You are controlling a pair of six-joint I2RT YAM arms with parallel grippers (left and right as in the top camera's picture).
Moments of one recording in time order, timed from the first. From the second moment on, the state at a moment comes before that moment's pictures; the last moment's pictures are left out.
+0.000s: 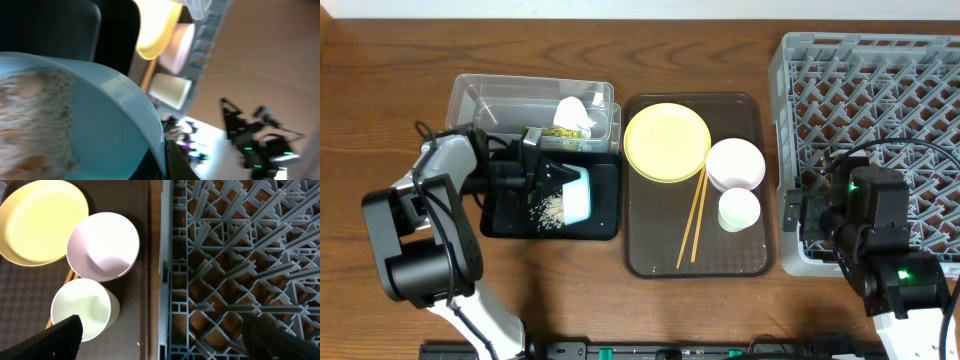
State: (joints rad) left arm 0.26 1.94 1.15 -1.12 1.24 0.09; right arm 0.10 0.88 0.84 -0.81 0.03 0.11
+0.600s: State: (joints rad) left arm 0.28 1.96 1.14 -1.12 1.49 -0.35; right arm 0.10 0.88 0.84 -0.81 0.03 0.11
